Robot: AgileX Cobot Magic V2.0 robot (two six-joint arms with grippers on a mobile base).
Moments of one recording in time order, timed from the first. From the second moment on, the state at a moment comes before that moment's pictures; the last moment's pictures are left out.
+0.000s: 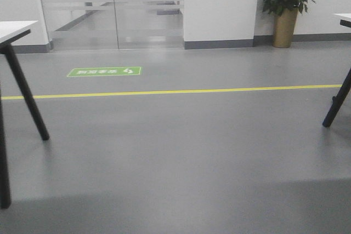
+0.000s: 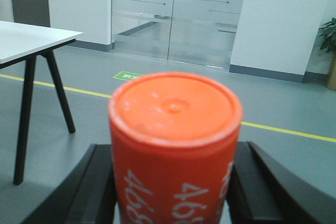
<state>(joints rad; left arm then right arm) -0.02 -0.01 0.03 0.00 0.05 -0.08 0.32 0.18 -0.34 -0.19 0.21 0.14</state>
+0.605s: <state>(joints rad) -0.02 -0.01 0.03 0.00 0.05 -0.08 0.32 0.18 -0.34 -0.19 0.21 0.14</state>
